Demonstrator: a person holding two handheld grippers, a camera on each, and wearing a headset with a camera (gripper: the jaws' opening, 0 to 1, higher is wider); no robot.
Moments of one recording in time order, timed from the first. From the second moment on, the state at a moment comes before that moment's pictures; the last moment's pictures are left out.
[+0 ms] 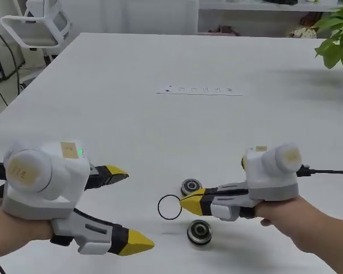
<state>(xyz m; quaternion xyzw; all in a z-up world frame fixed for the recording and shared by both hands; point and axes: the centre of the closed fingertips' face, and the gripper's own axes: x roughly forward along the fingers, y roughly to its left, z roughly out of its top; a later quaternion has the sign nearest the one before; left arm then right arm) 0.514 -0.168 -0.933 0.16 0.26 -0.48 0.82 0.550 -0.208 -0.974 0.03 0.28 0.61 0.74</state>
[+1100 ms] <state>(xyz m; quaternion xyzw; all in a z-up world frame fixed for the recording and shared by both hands) 0.512 -0.163 -0.939 0.17 0.27 -0.48 0.82 0.556 -0.197 -0.996 -0.06 0.28 0.61 0.74</state>
